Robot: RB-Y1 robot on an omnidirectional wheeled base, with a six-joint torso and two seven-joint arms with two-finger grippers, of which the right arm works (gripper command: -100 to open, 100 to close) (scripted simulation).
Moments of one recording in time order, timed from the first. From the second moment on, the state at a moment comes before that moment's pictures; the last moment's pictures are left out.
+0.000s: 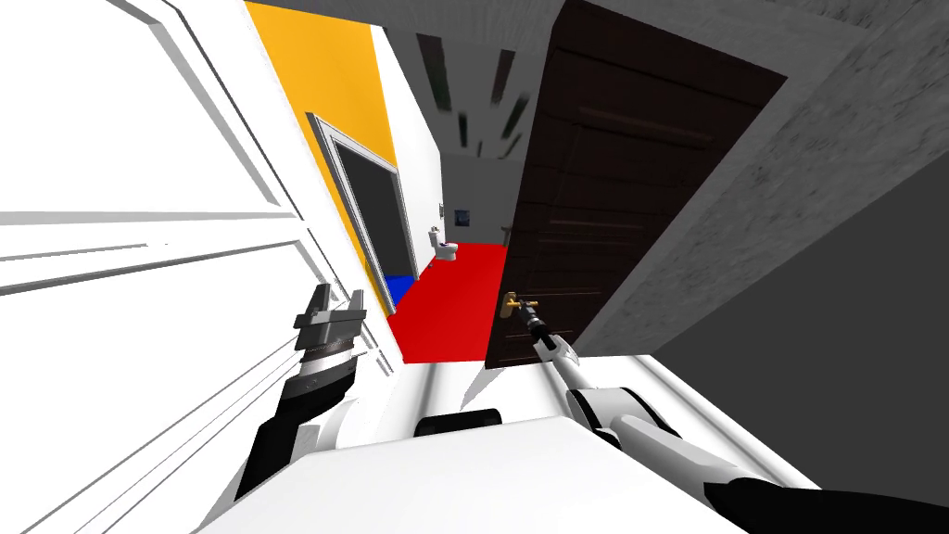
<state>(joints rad) -0.37 -0.38 -0.12 -0.64 0.30 -0.61 -0.58</state>
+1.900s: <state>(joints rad) -0.28 -0.49 0.02 -0.69 0.44 -0.82 -0.83</state>
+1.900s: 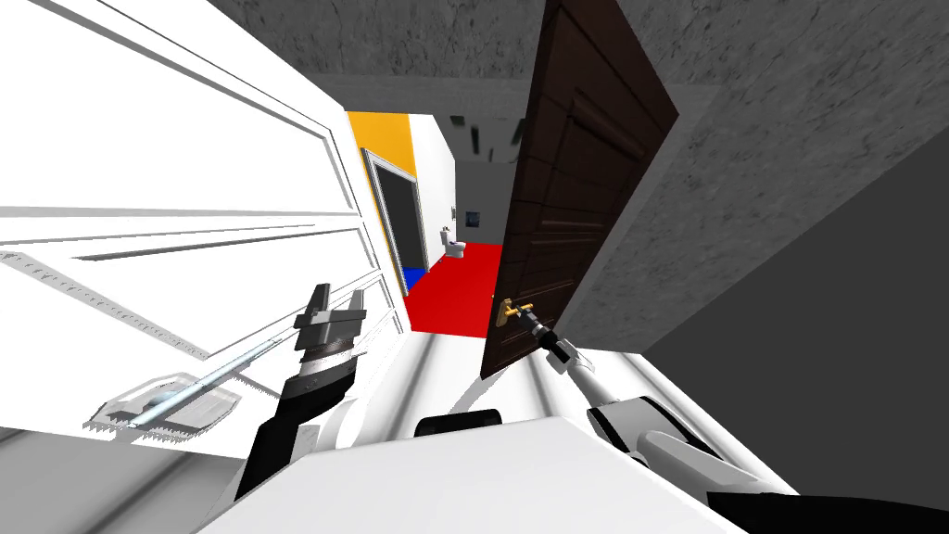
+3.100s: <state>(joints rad) -0.24 -0.56 0.03 -0.67 0.49 -0.99 -0.90</state>
